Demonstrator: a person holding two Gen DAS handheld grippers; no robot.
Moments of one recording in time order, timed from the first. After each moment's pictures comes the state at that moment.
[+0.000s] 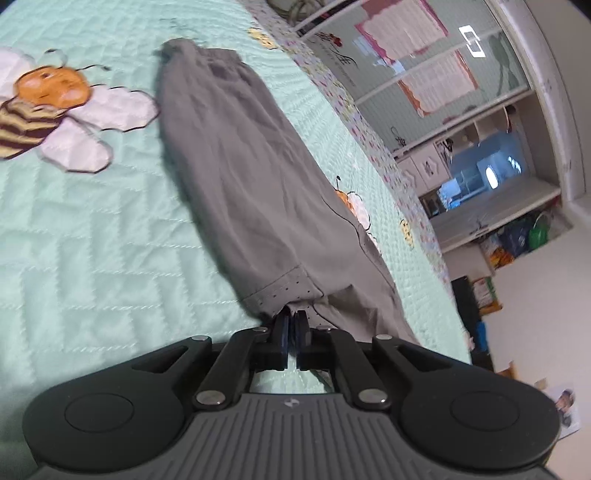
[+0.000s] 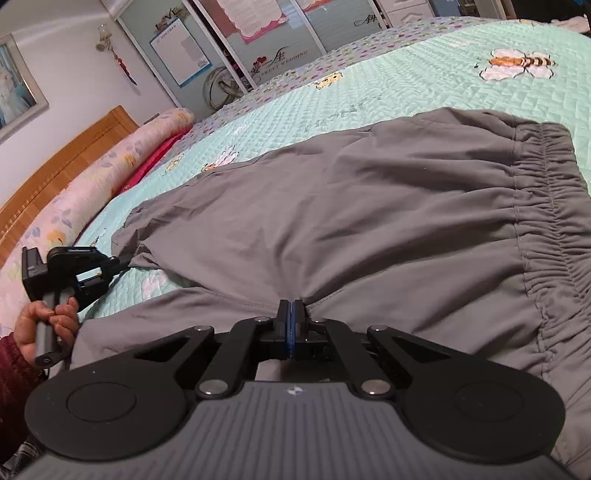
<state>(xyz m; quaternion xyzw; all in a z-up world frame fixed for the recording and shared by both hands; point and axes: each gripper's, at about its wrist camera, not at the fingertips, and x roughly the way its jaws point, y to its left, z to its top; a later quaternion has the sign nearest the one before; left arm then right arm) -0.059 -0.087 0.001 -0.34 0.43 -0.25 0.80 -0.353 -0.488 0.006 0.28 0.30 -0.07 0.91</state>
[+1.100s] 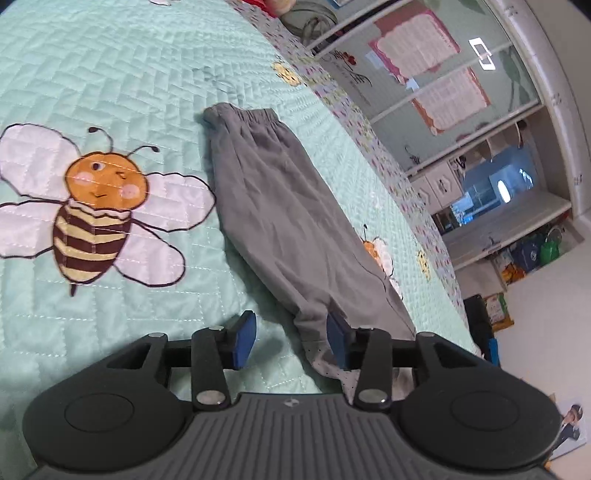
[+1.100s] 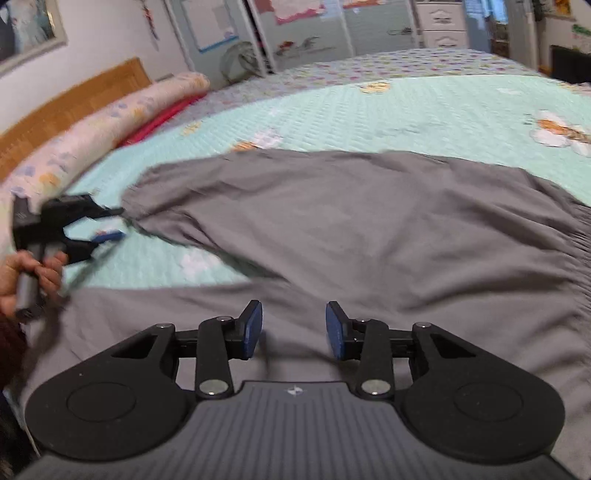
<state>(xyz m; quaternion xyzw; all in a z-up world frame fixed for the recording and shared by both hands) -0.028 -0.054 0.024 -0.32 0.42 -0.22 0.82 -0.309 -0.424 0.048 0.20 0.33 -0.05 0.92</state>
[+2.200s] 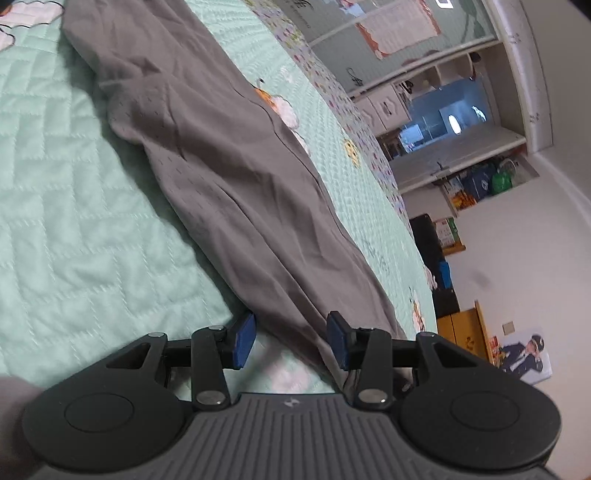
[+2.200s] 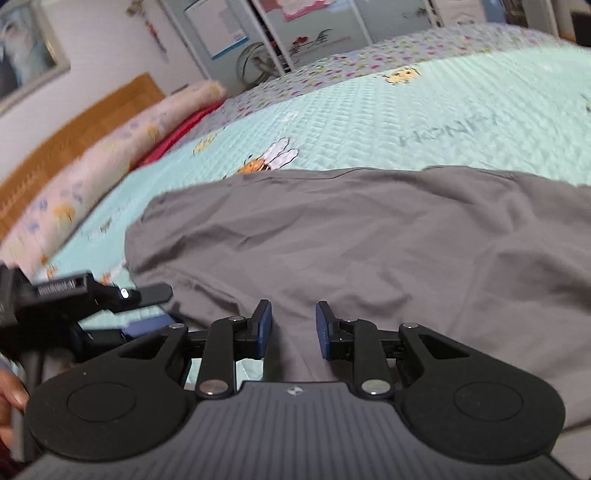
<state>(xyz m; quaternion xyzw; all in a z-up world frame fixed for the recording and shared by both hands) -0.086 -0.182 0.000 -0.32 0.47 -0.35 0.75 -0.233 -0.469 0.031 0.27 0.31 -0.01 0.91</state>
